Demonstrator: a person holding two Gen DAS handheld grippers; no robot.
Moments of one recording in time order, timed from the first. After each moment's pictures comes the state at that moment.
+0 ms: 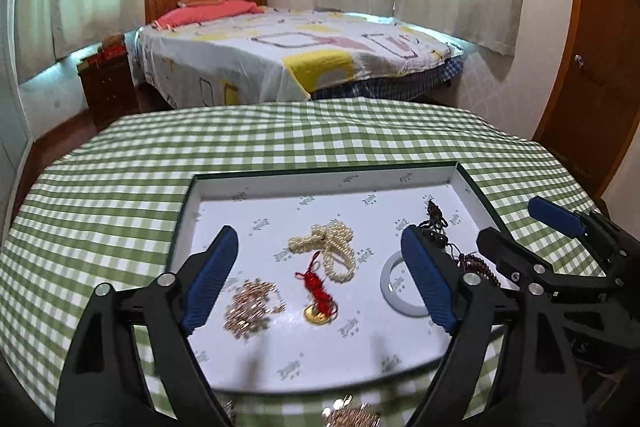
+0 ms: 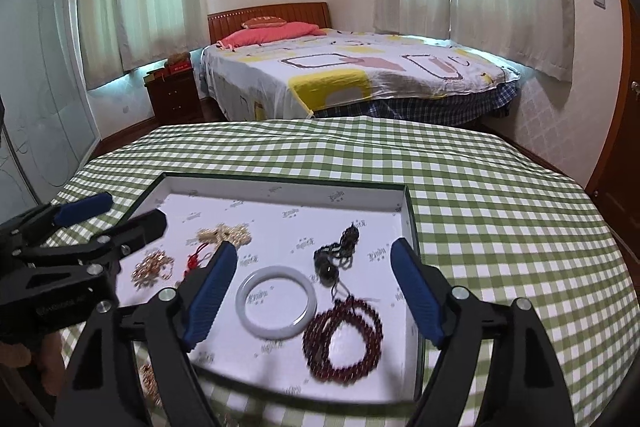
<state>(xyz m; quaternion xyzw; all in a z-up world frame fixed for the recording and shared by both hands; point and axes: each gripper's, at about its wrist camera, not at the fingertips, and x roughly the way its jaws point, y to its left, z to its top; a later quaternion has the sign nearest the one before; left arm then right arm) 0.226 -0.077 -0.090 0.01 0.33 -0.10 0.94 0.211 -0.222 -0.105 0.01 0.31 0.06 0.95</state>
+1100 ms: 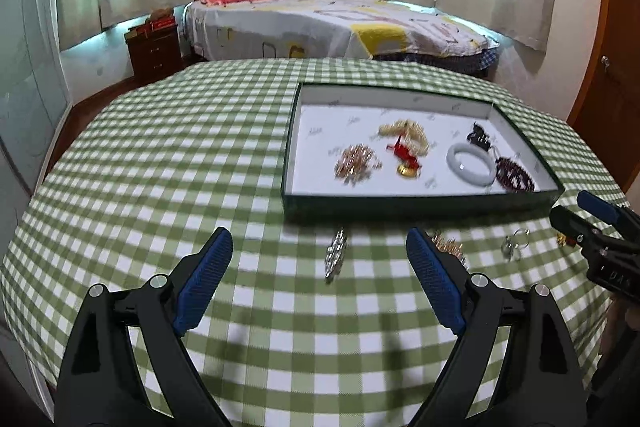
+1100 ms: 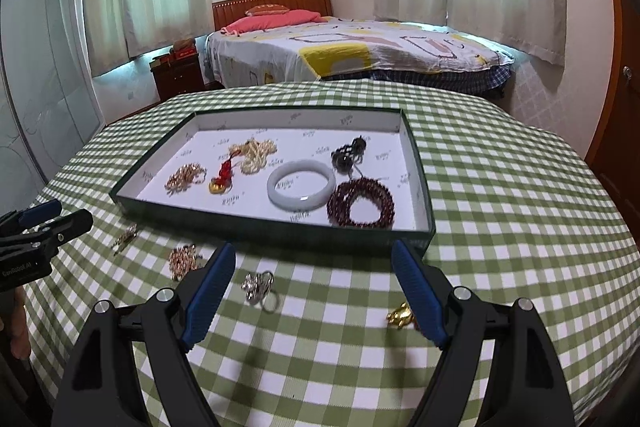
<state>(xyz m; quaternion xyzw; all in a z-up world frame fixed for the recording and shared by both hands) 0.115 0.011 -0.127 0.00 0.36 -0.03 0.93 0.127 -0.210 -0.145 0.01 0.33 0.06 0.94</state>
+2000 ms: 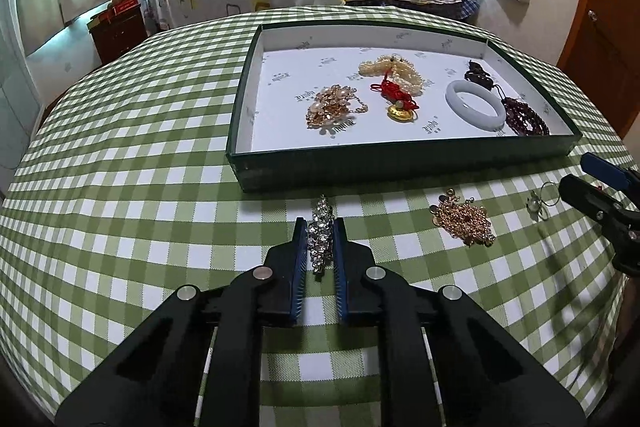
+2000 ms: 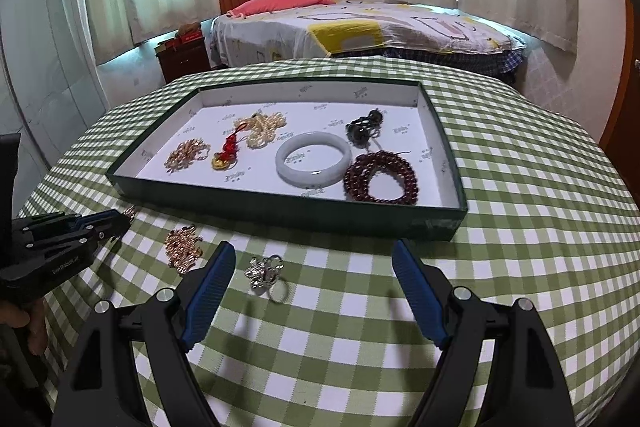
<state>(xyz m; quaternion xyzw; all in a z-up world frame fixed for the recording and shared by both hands) 0.146 -0.006 -0.173 0.04 0.43 -0.08 0.90 0.136 -0.200 -0.165 0.01 0.36 0.08 0.93</state>
